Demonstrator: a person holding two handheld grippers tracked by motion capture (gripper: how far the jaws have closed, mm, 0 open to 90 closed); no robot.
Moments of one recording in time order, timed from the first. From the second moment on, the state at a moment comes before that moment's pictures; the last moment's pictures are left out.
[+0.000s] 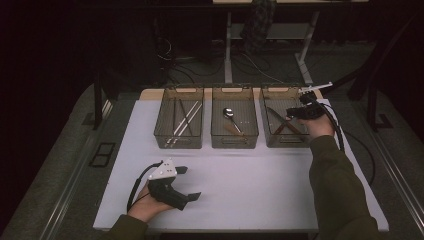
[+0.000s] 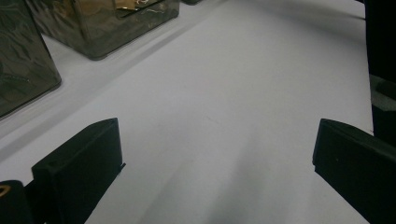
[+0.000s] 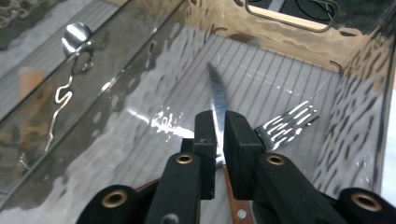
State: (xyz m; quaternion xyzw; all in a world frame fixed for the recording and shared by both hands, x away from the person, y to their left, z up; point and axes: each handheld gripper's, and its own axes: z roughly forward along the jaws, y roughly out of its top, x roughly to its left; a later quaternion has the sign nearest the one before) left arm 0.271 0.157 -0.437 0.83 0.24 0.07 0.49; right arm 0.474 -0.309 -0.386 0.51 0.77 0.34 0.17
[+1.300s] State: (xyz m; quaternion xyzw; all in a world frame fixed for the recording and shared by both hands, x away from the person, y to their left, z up) left arm 0.275 0.159 -0.439 0.83 0.25 0.07 0.48; right arm 0.384 -0.306 -0.377 0.42 0.78 0.43 0.15
